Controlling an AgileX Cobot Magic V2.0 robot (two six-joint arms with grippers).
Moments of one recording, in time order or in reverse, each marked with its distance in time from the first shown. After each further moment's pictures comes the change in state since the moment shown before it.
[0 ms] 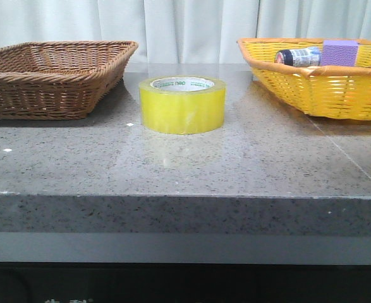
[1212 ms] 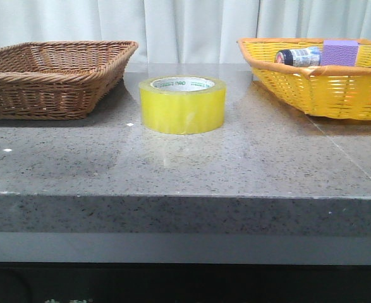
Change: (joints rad) left arm 0.000 0.227 -0.251 0.021 0.138 0.133; right arm 0.000 -0.250 0.255 0.009 -0.079 0.002
